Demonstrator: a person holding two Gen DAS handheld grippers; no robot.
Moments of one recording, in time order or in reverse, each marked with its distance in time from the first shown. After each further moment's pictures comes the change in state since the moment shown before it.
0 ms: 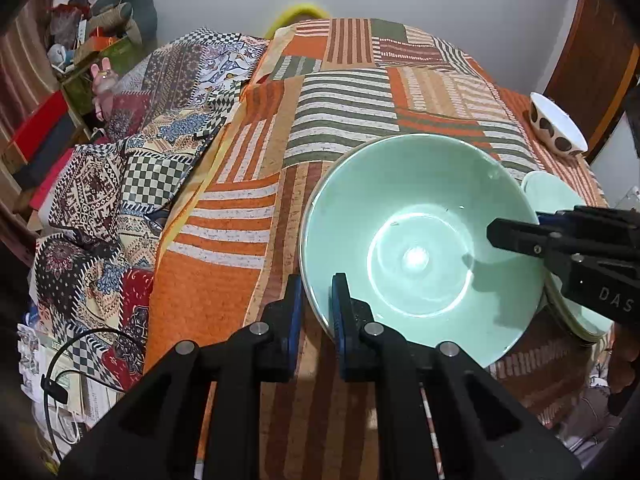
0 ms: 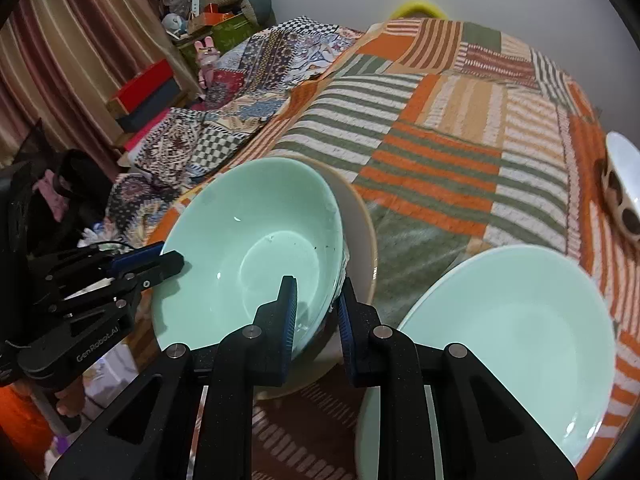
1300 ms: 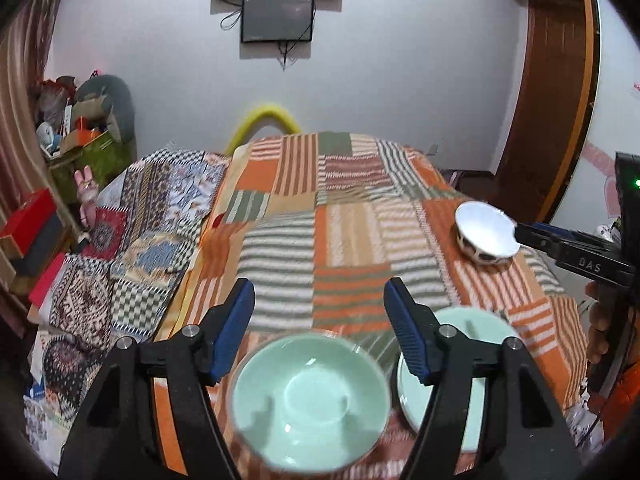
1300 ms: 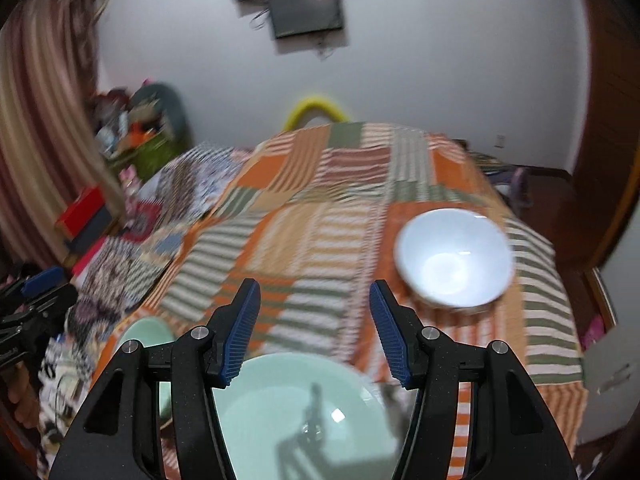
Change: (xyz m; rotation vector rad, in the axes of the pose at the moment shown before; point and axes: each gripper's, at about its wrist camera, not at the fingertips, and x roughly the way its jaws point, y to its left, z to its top) left arm -0.100 -0.082 0.096 0.080 -0.336 -0.077; right arm -0.148 -0.138 0.017 0.218 -0.365 -0.222
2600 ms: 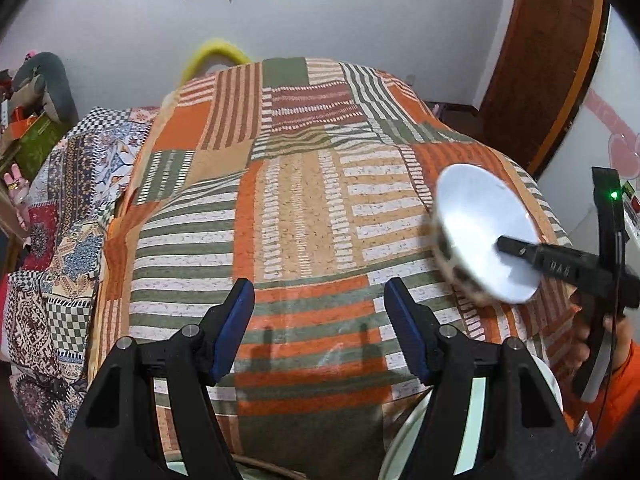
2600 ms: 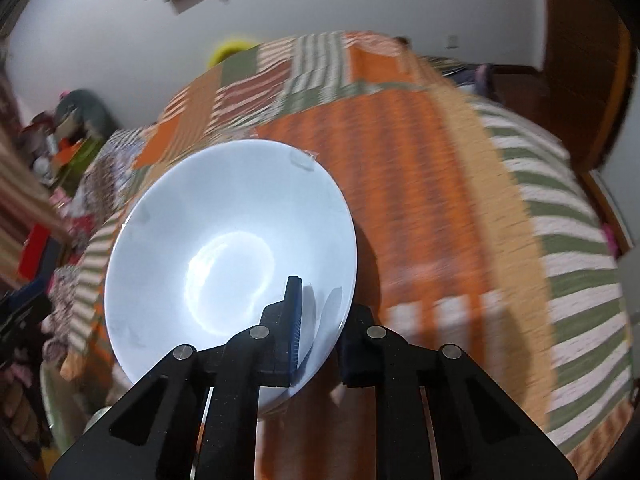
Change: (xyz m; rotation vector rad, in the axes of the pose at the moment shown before) left arm 0.183 -0.053 0.027 0.089 0.280 -0.103; right arm 0.117 -0.102 -0.031 0.222 0.253 -0.016
